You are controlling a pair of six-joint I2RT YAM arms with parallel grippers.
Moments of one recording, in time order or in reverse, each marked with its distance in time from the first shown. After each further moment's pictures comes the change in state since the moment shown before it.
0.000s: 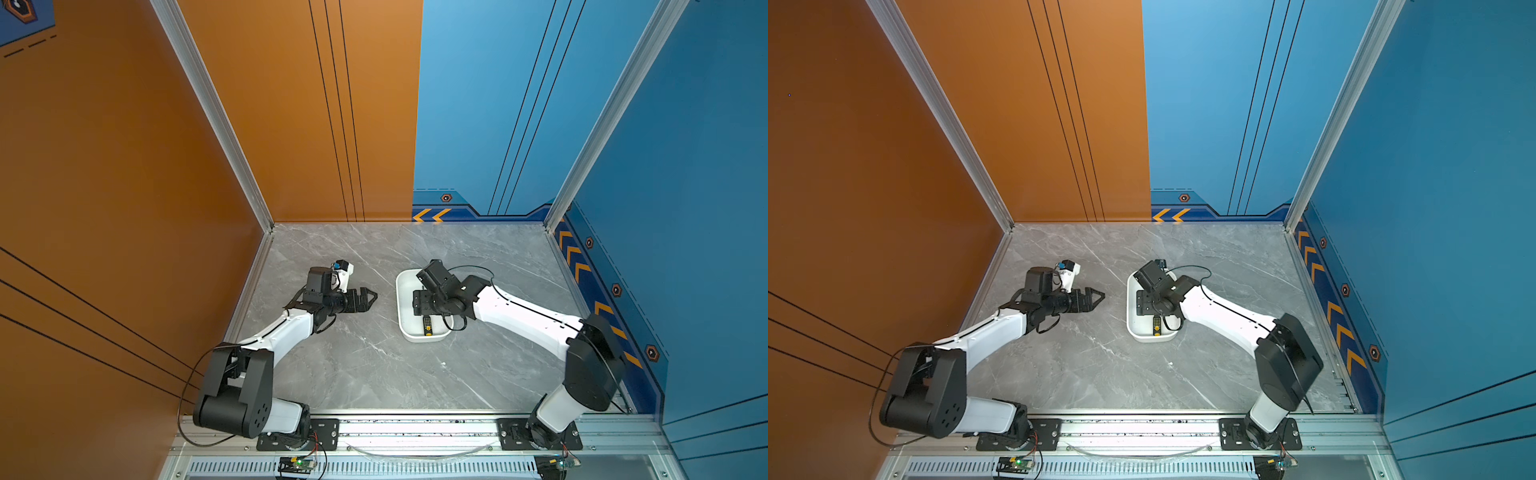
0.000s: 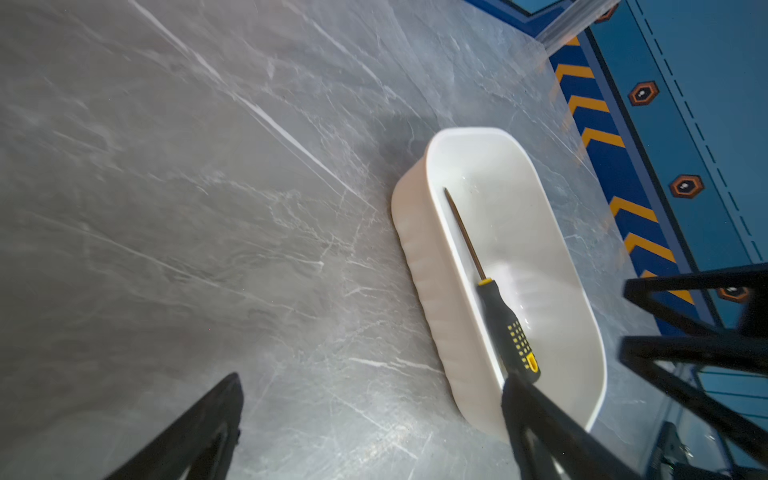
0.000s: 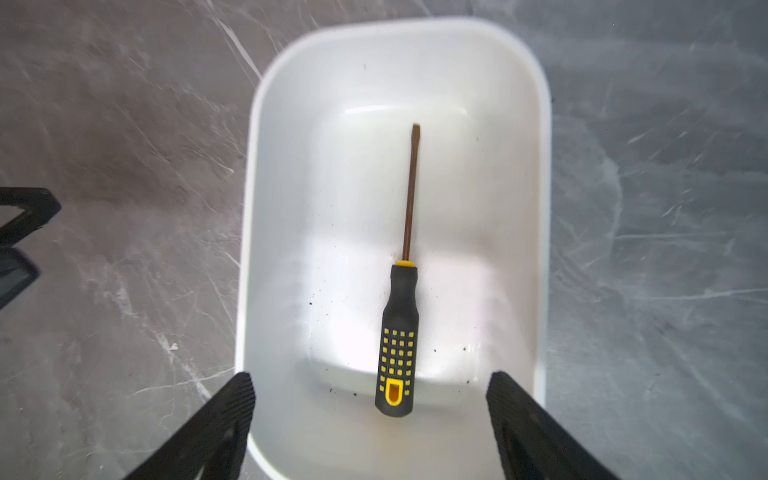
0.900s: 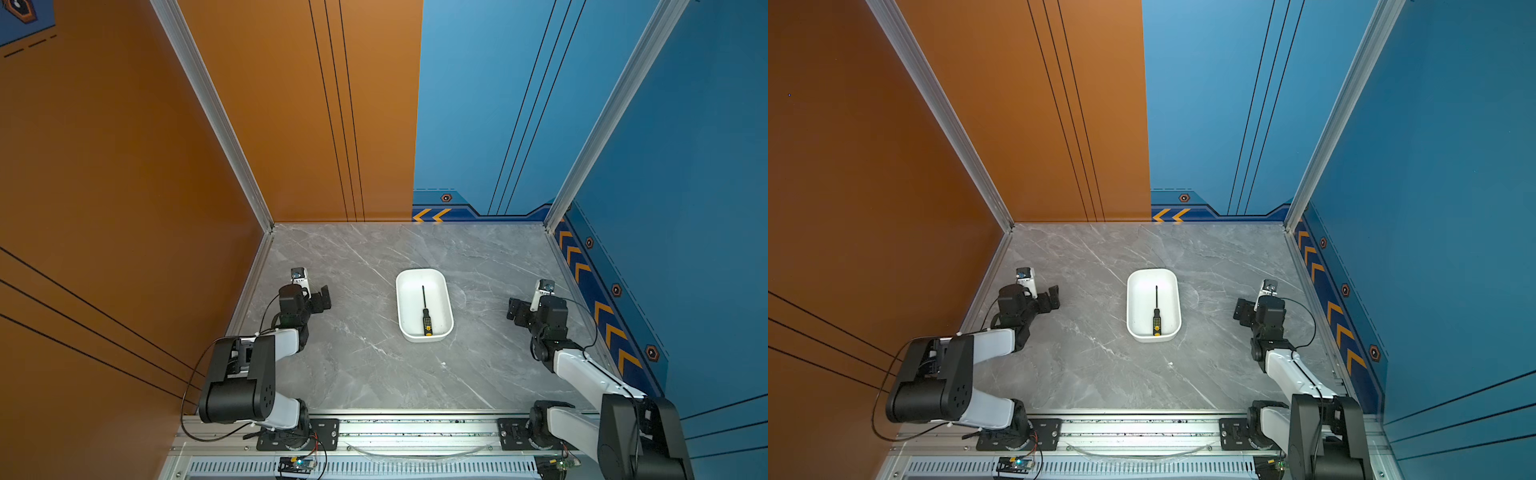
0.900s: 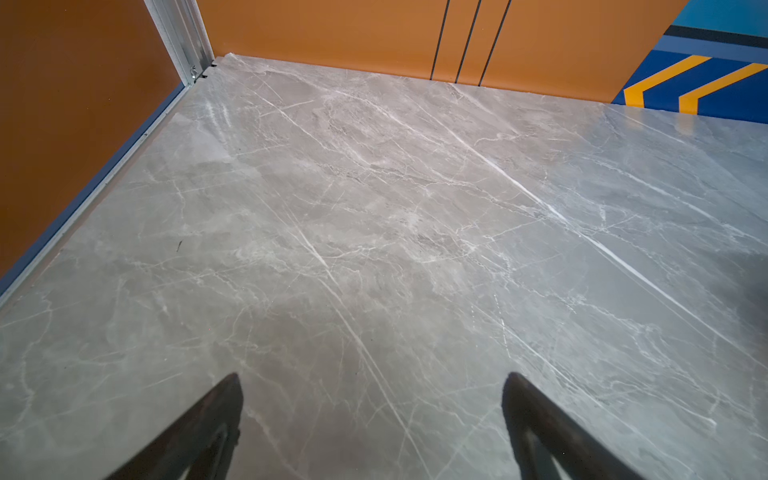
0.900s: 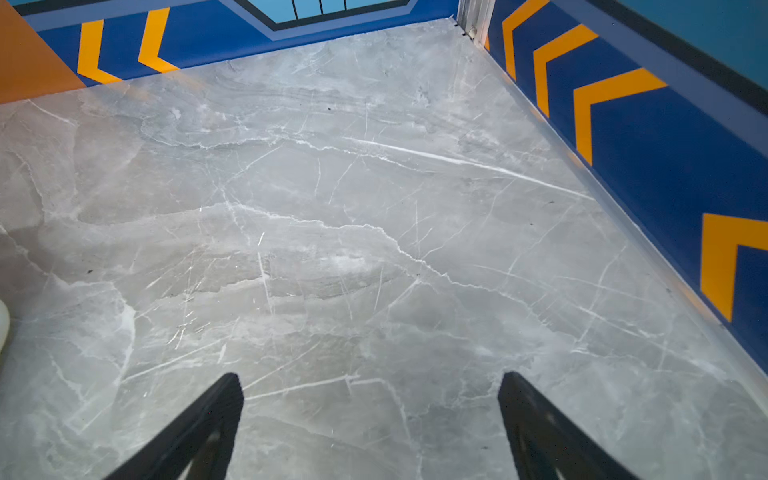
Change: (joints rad) left arm 0.254 0.129 -0.272 0.626 -0.398 0.203; right arm -0.834 -0.409 -0.958 1.002 -0.111 -0.465
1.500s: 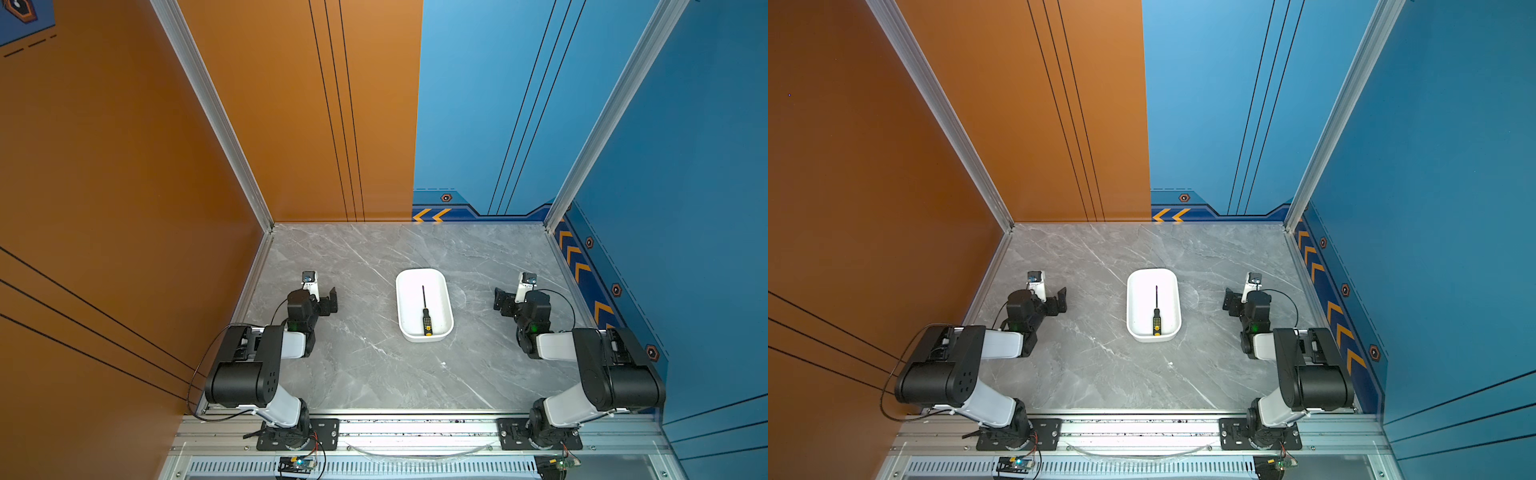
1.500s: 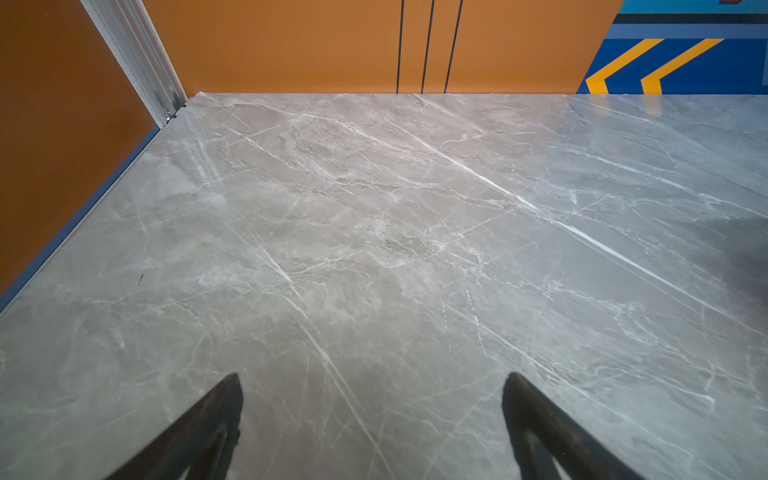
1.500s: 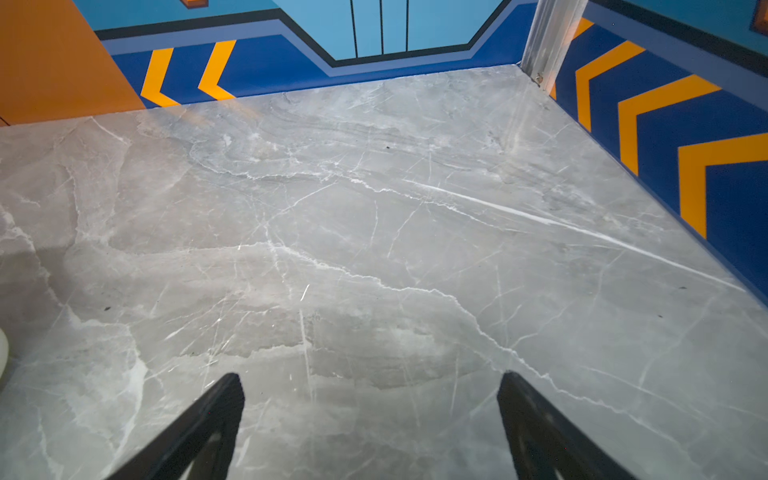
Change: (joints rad) left arm -0.072 0.076 -0.064 0.216 -0.031 0.072; right arm 0.067 0.376 0.035 0.465 -0.020 -0.046
